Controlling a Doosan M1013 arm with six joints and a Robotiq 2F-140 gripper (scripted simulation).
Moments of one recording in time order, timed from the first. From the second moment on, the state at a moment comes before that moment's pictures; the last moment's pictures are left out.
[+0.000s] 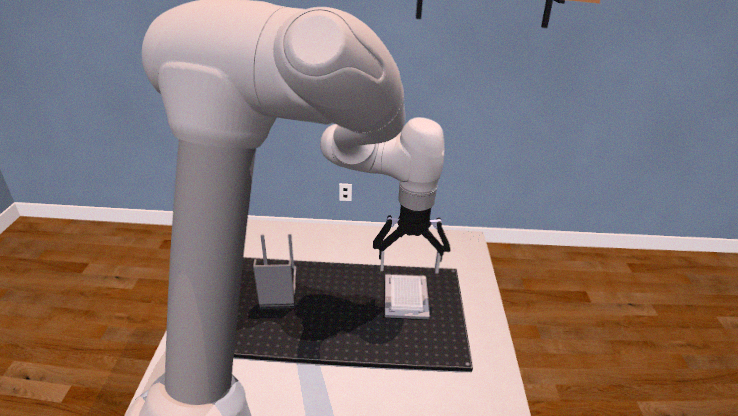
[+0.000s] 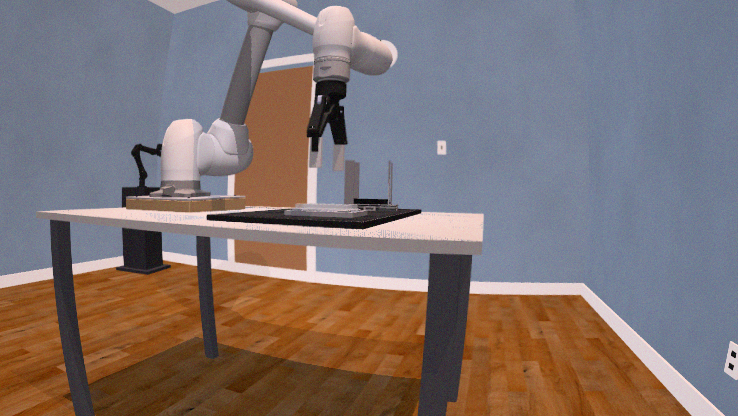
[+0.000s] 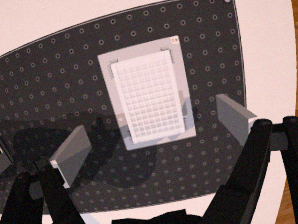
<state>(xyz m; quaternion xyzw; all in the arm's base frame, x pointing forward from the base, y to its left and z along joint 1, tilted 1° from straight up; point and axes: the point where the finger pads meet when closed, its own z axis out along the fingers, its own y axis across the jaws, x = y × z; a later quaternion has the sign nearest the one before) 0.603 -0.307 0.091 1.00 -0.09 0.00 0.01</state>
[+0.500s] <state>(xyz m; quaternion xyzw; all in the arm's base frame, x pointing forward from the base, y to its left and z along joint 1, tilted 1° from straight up) 0.603 -0.308 0.069 1.00 -0.09 0.00 0.01</state>
